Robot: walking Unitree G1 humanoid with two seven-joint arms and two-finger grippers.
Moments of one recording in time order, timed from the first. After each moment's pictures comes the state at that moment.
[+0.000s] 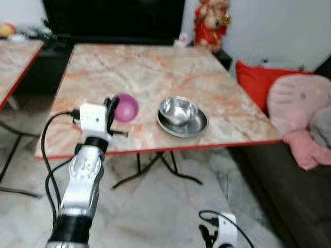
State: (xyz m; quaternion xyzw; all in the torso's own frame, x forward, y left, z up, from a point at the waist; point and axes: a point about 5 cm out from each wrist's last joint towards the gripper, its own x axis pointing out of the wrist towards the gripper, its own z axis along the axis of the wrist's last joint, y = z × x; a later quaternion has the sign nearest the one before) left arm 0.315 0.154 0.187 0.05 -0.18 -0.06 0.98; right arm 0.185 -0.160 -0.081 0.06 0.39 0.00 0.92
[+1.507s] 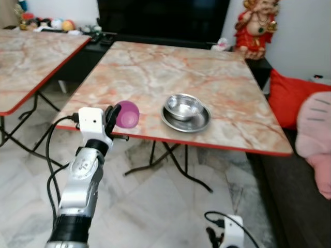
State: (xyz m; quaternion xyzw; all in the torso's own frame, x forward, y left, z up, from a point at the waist) left arm 0.319 0.182 0.177 0.01 -0.13 -0.05 0.99; right arm 0.183 -0.146 -0.083 0.07 0.40 0.00 0.91
